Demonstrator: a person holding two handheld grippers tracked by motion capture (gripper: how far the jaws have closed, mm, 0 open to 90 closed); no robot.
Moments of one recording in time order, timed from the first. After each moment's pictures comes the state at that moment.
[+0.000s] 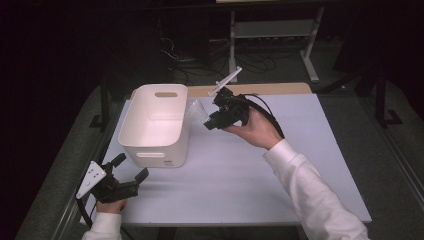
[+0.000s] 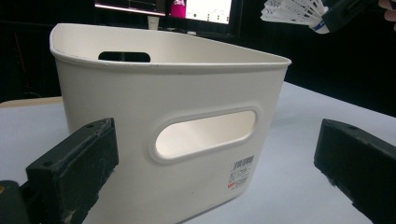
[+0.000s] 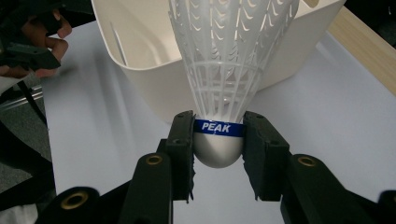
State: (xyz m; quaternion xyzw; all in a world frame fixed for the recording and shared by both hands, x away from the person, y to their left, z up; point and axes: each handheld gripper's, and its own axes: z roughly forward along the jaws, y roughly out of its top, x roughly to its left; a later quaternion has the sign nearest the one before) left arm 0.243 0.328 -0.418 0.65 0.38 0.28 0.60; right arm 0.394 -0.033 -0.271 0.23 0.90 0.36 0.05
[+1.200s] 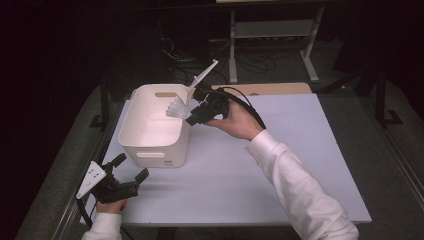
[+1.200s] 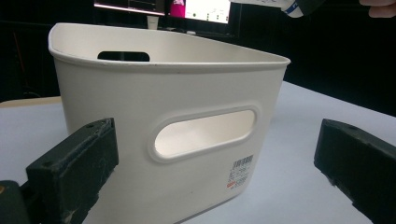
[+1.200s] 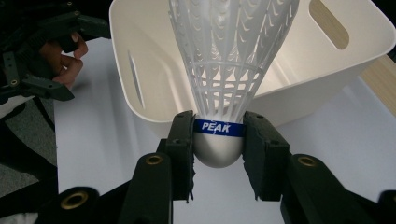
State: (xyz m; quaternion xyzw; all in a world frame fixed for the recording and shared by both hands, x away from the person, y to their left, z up) left arm 0.243 0.327 -0.418 0.64 0.38 0.28 0.60; right arm 0.409 0.013 -0.260 0.18 0.91 0.36 0.04
